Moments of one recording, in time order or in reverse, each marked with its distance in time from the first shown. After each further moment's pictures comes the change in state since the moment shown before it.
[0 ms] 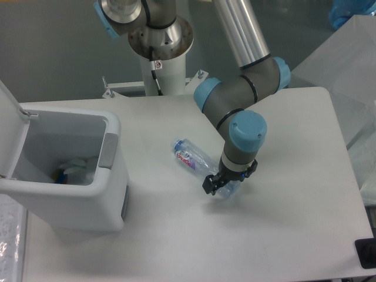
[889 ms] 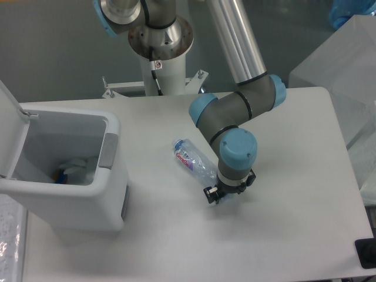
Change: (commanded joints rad) arm -0.029 -0.052 0.045 -0.002 0.069 0.000
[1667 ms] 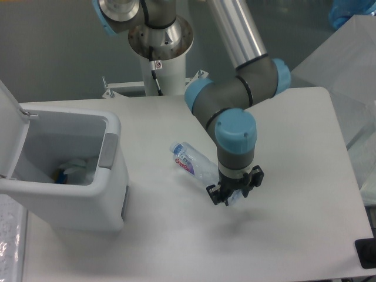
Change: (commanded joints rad) arm -0.044 0.155 0.196 -0.005 -0.001 0.005
